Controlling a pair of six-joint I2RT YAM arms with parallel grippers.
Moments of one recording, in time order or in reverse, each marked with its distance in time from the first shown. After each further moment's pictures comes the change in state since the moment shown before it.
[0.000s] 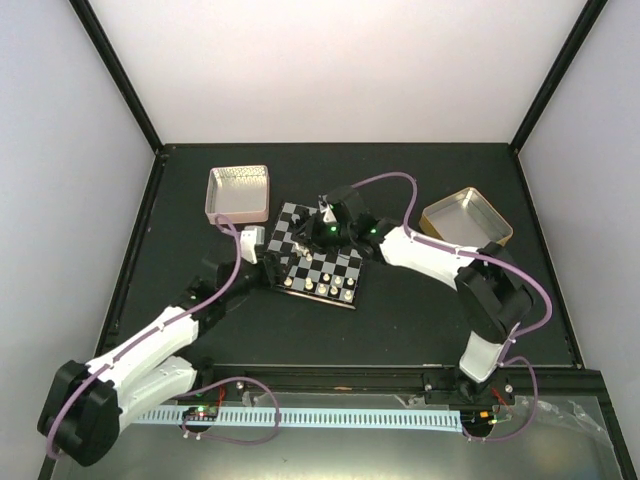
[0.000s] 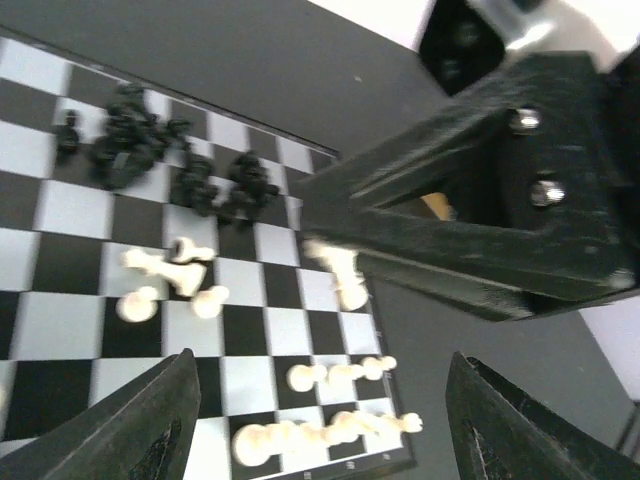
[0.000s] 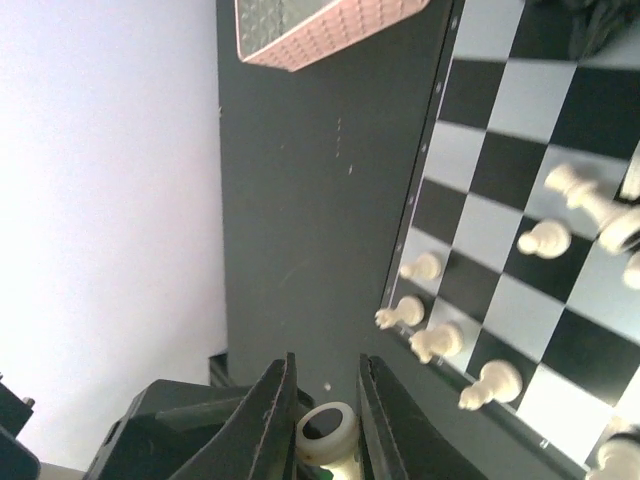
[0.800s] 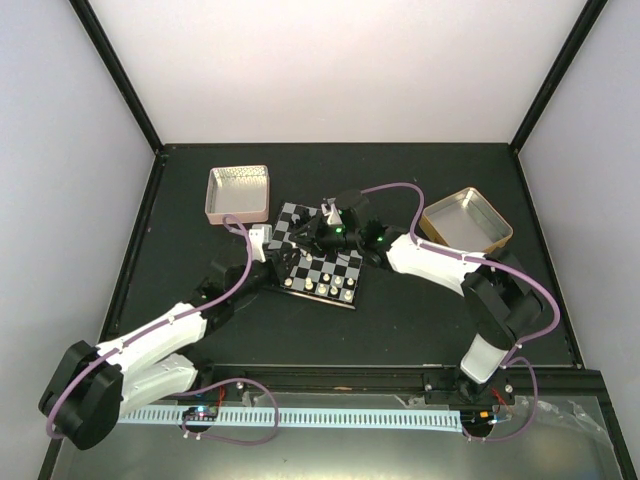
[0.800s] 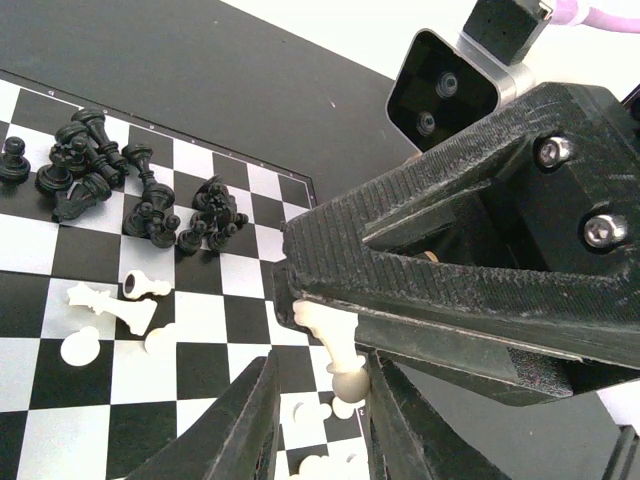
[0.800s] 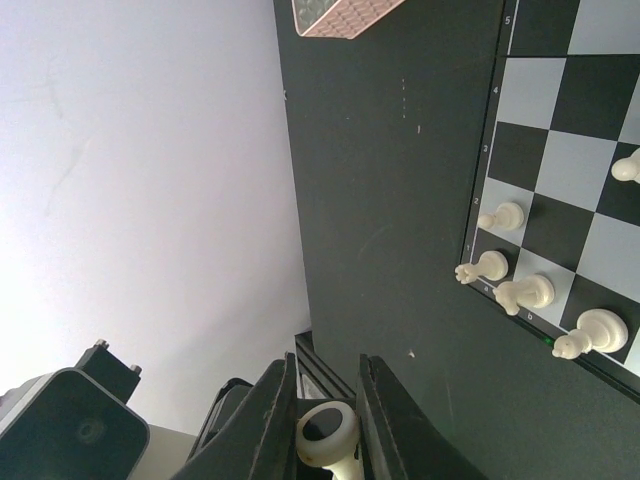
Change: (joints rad) left arm -0.116 0.106 -0.016 0.221 -0.089 -0.048; right arm -0.002 -0.067 -0.136 0.212 -0.111 0.249
